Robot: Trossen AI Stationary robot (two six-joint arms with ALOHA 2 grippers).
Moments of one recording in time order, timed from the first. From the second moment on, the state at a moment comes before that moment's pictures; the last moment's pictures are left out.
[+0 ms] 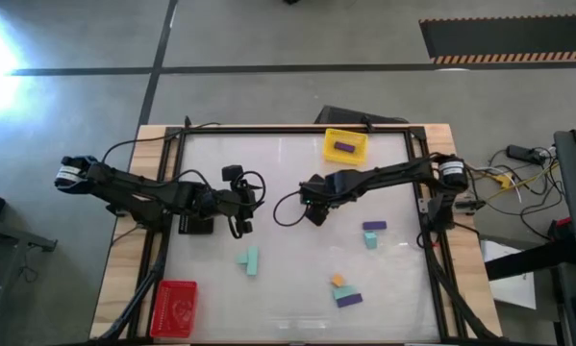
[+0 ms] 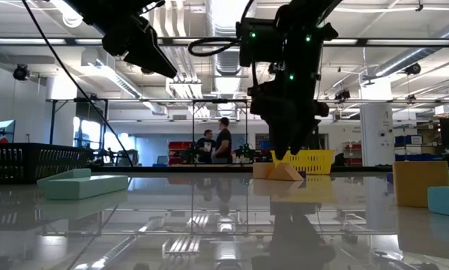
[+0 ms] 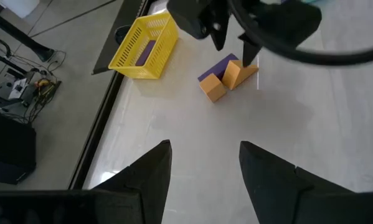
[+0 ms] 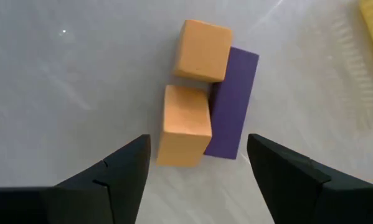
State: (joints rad) left arm -0.16 1.21 0.84 -0.30 -0.56 0.11; right arm -0.06 1.87 1.29 -0.82 0.26 0.60
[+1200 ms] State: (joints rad) left arm -0.16 1.21 0.84 -0.30 -0.56 0.11; right arm -0.06 1.94 1.29 -0.75 0.26 0.65
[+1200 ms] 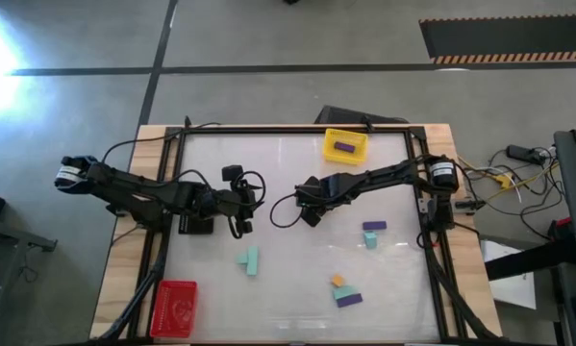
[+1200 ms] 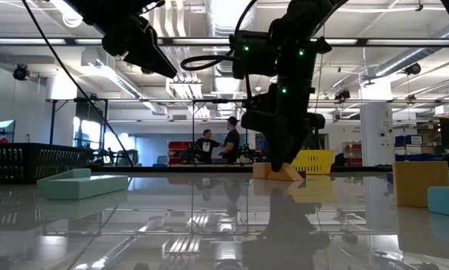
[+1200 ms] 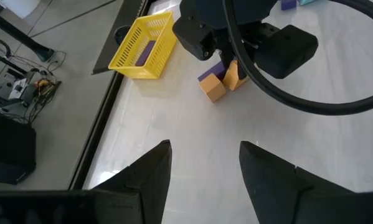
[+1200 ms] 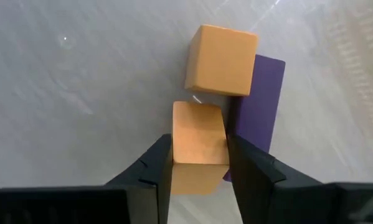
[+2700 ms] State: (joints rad) left arm -0.21 1.31 0.59 0.93 -0.23 0.03; right arm 0.27 1.41 0.59 1.00 0.25 -0.08
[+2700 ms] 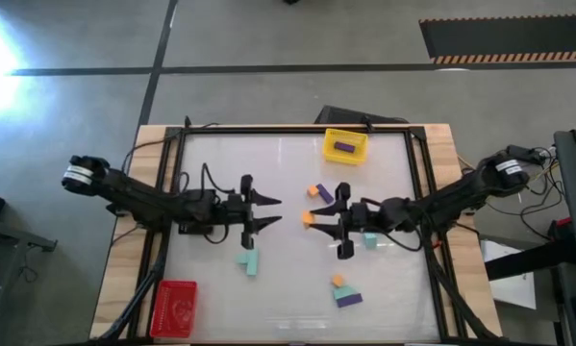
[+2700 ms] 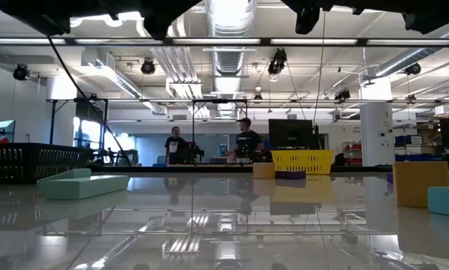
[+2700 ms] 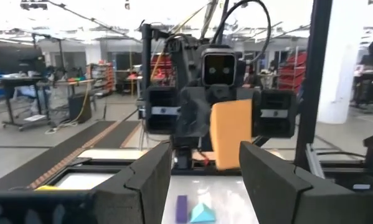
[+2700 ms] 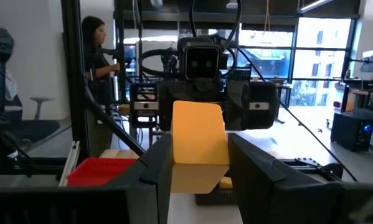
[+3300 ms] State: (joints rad) left arm -0.21 1.66 0.77 1.13 -0.19 -0.05; right arm 0.27 1.44 0.60 1.00 0.27 -0.12
